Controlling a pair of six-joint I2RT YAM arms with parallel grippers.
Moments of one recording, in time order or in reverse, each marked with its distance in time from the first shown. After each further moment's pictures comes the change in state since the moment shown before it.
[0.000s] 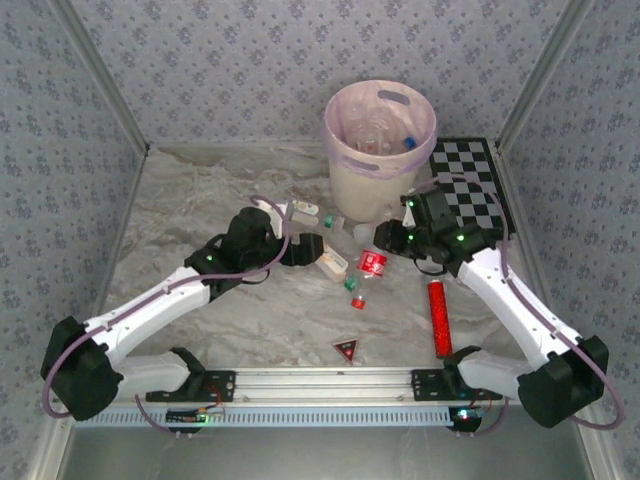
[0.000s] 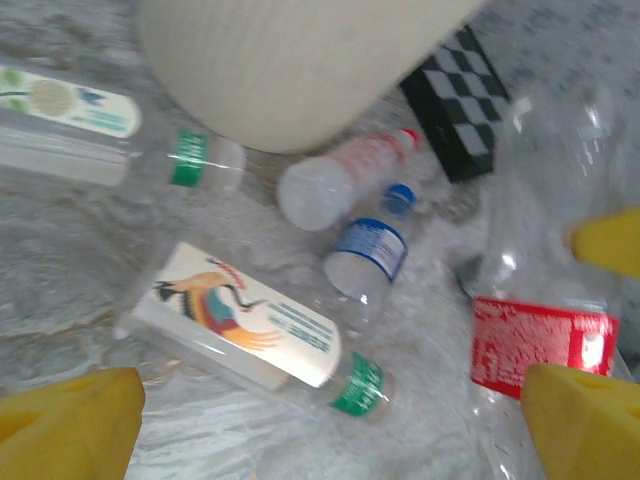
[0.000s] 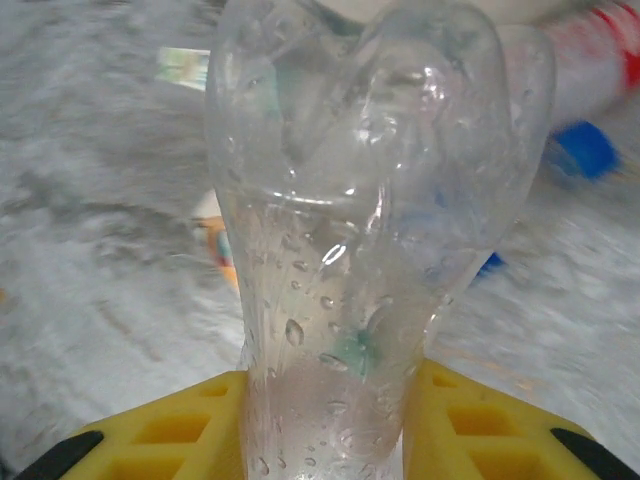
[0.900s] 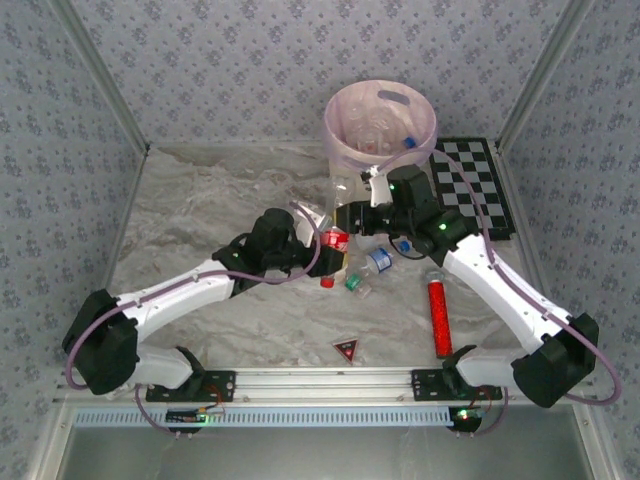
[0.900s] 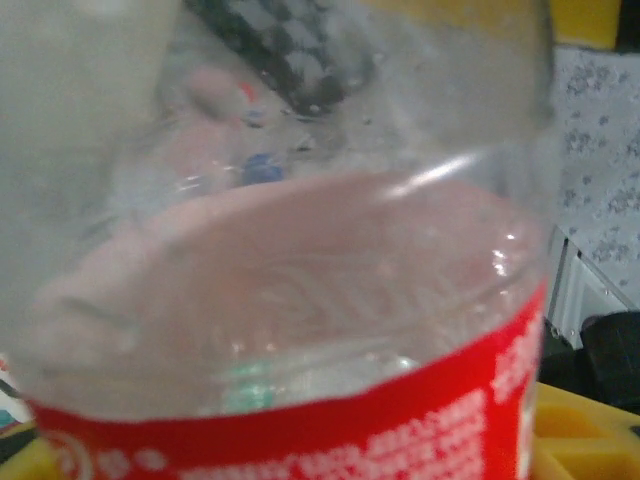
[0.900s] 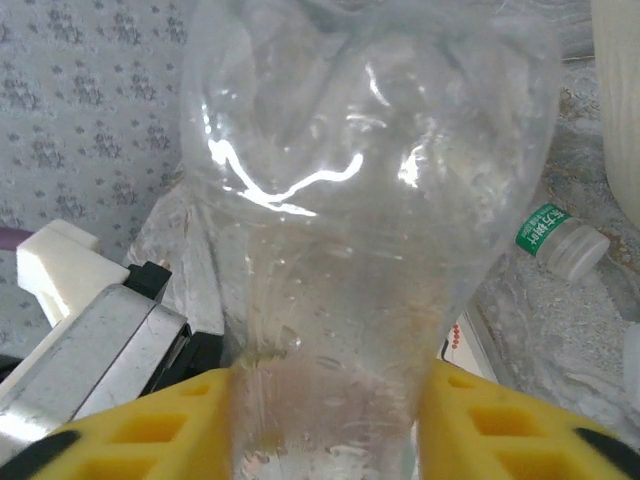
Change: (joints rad) left arm -0.080 0.171 0.037 0.175 0.208 0.181; right arm 0.105 0.109 0.133 0.231 -0.159 -0.182
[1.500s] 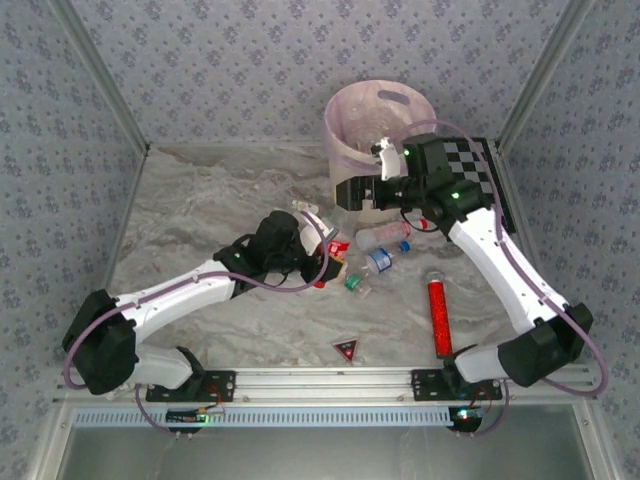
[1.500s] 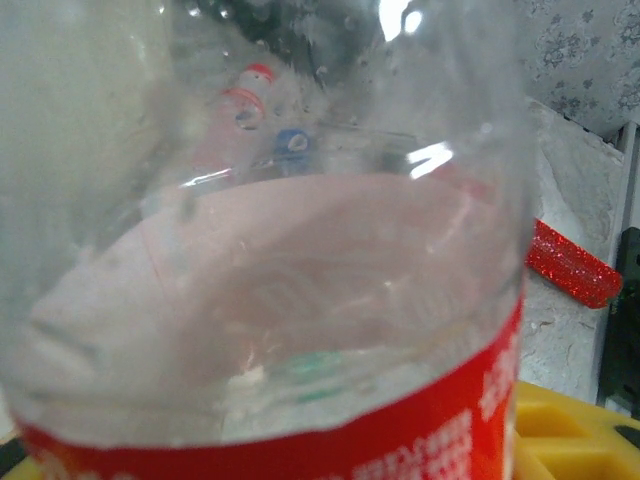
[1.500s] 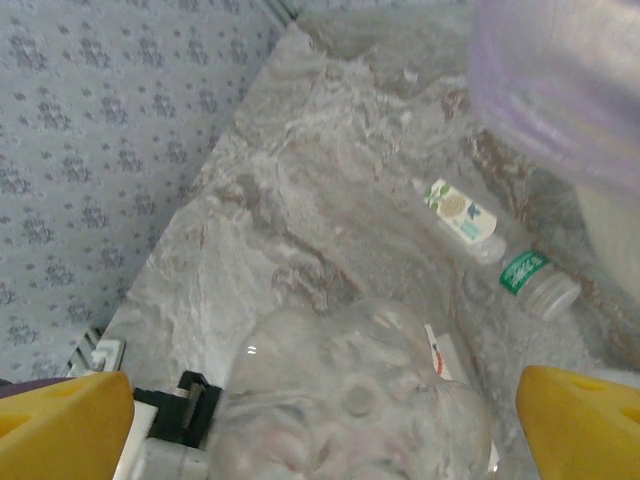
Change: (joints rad) left arm -0.026 -0.002 0.018 -0.100 -0.075 0.296; right arm -0.134 0.121 0.248 -0.185 -0.152 -0.089
